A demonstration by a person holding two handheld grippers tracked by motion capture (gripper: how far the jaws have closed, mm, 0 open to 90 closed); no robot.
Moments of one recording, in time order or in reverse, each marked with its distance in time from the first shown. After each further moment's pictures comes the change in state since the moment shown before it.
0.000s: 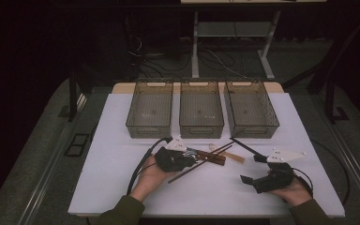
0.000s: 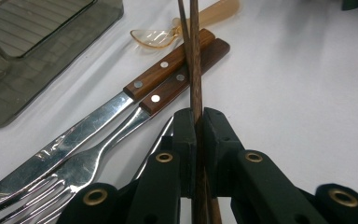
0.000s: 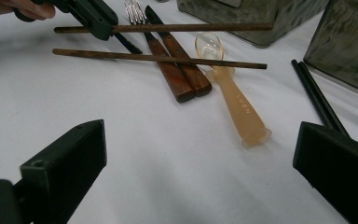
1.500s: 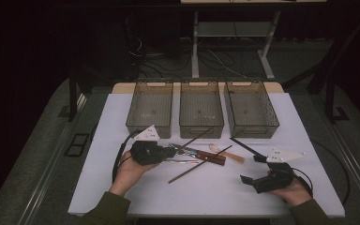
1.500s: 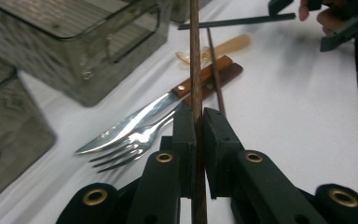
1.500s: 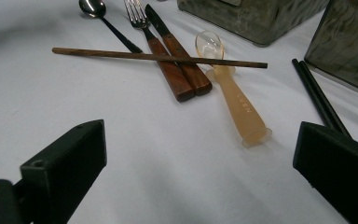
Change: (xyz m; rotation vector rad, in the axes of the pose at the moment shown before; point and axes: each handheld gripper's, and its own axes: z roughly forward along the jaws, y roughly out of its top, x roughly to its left) left arm 0.026 -0.013 -0.068 -0.117 0.038 -0.083; right arm 0.000 0.000 0.001 0.003 -0.002 -0.002
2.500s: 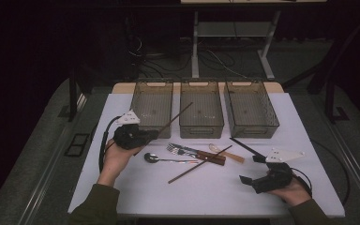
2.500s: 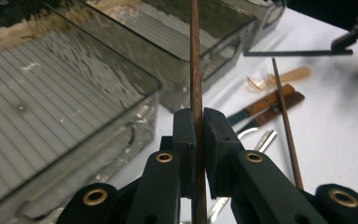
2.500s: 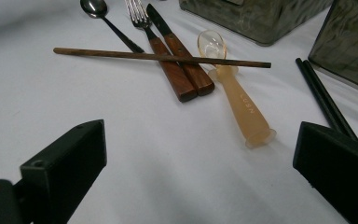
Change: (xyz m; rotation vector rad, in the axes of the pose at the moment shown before) left arm 0.048 0.006 -0.034 -0.076 0.142 -0.099; right arm 0.000 0.000 0.002 0.001 0.008 0.004
